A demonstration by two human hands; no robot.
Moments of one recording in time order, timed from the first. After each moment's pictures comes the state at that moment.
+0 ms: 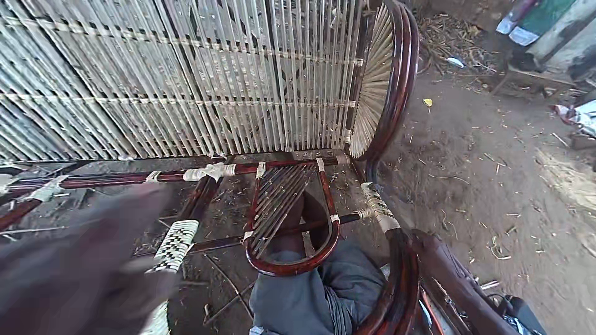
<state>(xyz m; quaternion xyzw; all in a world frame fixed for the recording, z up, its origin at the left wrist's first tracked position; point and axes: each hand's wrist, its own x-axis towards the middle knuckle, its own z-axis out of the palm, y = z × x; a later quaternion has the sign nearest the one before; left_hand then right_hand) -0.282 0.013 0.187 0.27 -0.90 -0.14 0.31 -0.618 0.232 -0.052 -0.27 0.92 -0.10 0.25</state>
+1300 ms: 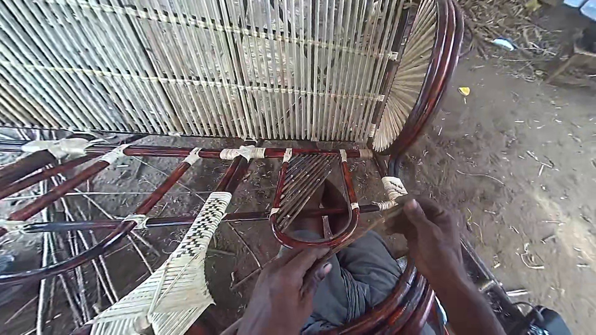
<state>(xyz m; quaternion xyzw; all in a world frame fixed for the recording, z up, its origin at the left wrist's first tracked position) -0.293 0.043 0.039 0.33 -0.88 -0.30 0.19 -0.531 0.143 0.023 -0.23 0.52 -0.75 0.33</state>
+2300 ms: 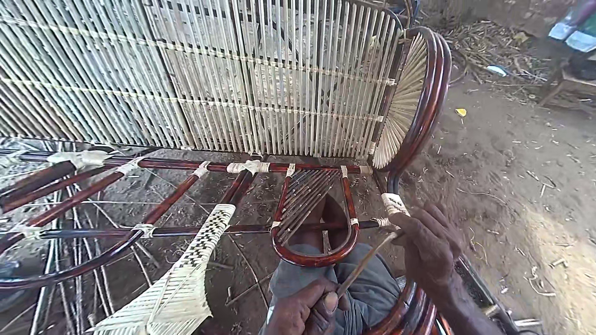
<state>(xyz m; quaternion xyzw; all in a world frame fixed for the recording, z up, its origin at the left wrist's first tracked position) -0.297 0.076 0.082 0.29 -0.68 -0.64 0.19 -0.552 0.130 0.032 -0.62 0.60 -0.45 -0.23</state>
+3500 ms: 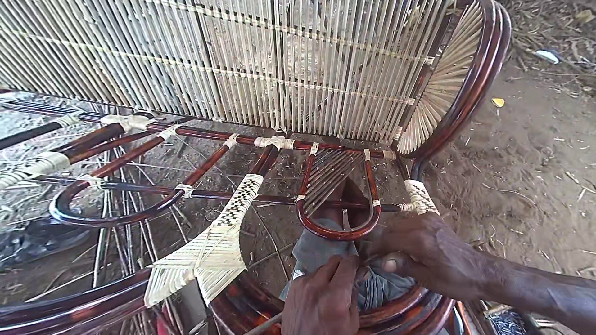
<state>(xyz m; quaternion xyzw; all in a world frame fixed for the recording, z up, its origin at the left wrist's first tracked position) -0.288 0.089 0.042 0.34 -0.89 -0.15 0.28 -0.522 0.121 0.069 -0.81 0.51 -0.22 0.18</state>
